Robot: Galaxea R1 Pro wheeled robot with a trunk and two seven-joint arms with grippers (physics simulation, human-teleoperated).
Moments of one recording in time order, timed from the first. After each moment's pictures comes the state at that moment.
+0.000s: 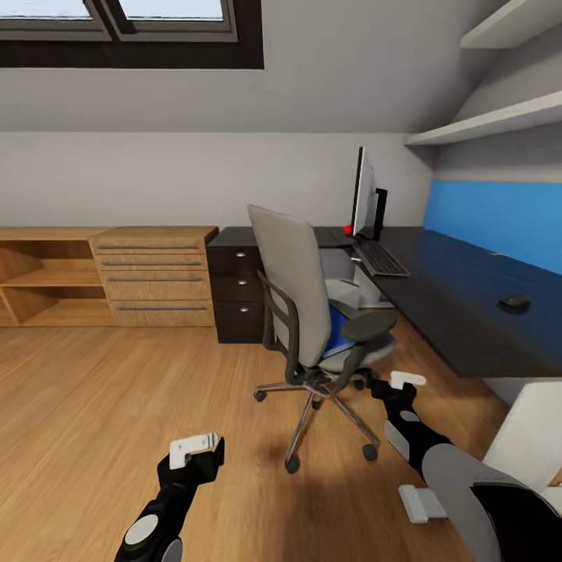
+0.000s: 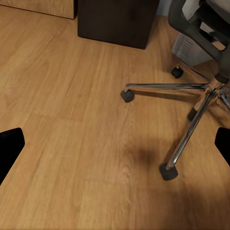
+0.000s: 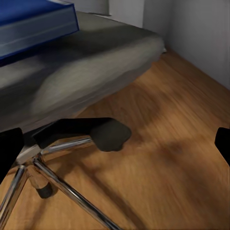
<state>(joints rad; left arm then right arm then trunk) 0.00 -0.06 -0.21 -1.61 0.22 0.36 0.33 -0.88 -0.05 -0.02 -0.15 -0.09 -0.36 -0.16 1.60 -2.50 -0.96</state>
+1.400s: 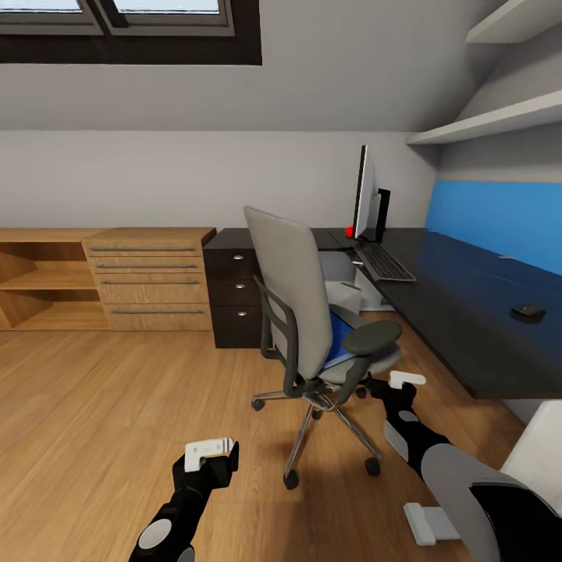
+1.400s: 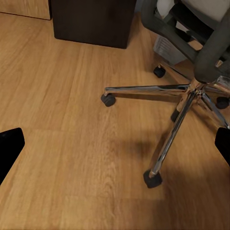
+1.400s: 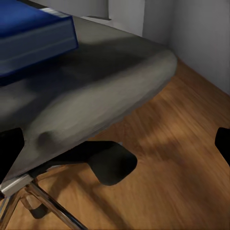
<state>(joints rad) 0.00 -0.05 -0.29 -1.61 0.21 0.36 0.33 -0.88 -0.04 -0.01 -0.16 -0.08 -0.36 -0.18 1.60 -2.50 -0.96</state>
